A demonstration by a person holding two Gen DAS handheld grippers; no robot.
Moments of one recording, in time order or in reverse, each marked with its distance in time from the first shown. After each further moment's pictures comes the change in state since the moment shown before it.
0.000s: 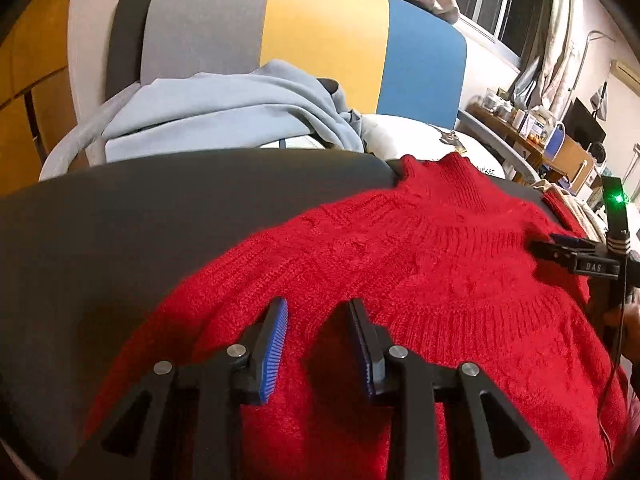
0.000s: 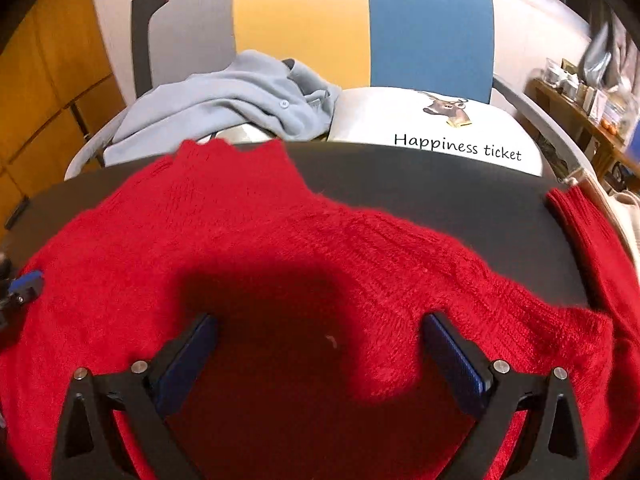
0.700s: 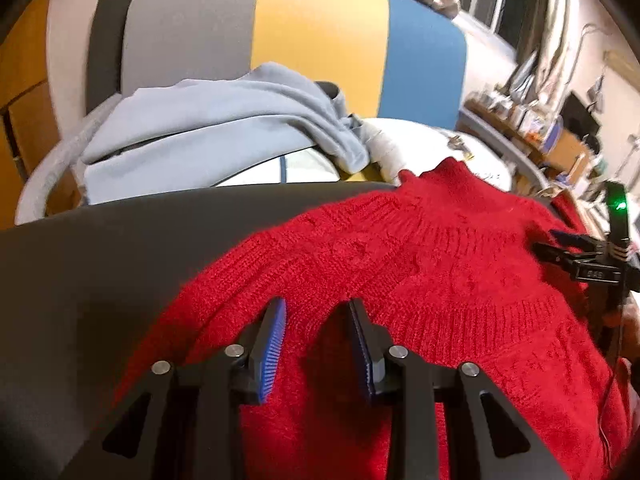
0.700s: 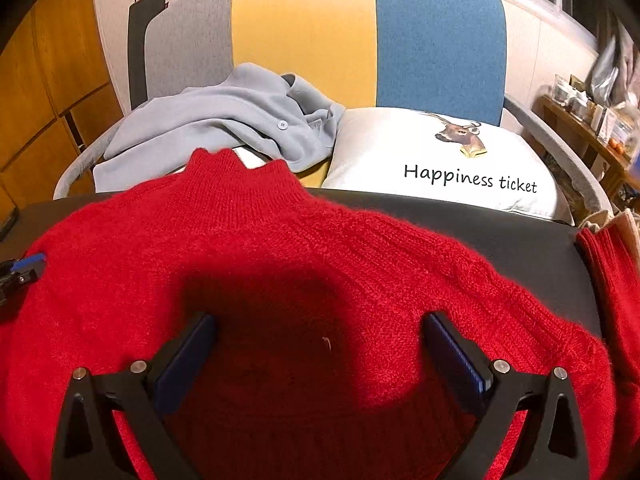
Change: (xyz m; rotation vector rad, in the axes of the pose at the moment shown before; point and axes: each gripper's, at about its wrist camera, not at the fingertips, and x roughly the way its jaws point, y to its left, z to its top) left arm 0.039 0.008 0.053 0.039 0.030 0.013; right arm 0.034 0.003 0.041 -0.035 -0.039 -0.009
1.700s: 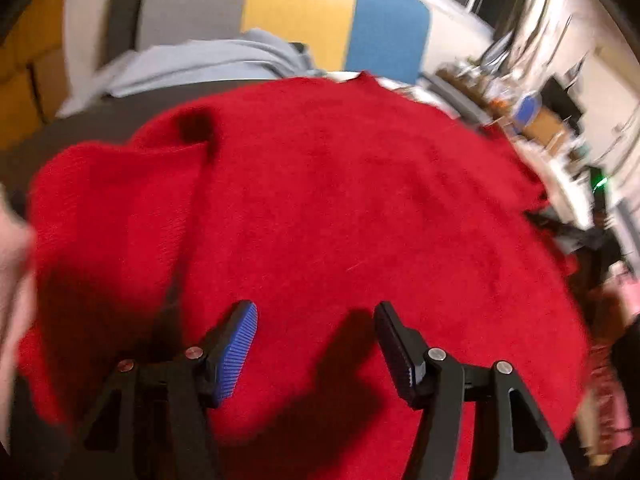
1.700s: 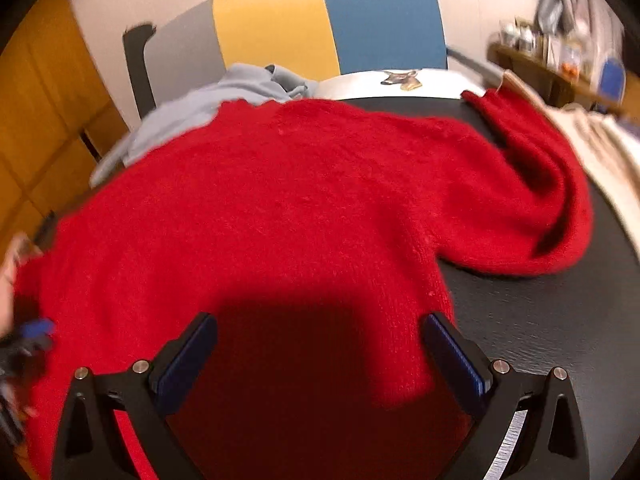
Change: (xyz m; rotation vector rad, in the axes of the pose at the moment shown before) left arm -0.141 -0.060 -0.172 -0.009 0.090 -0.030; right arm -0.136 -0.019 -0.155 0.131 0.042 0.020
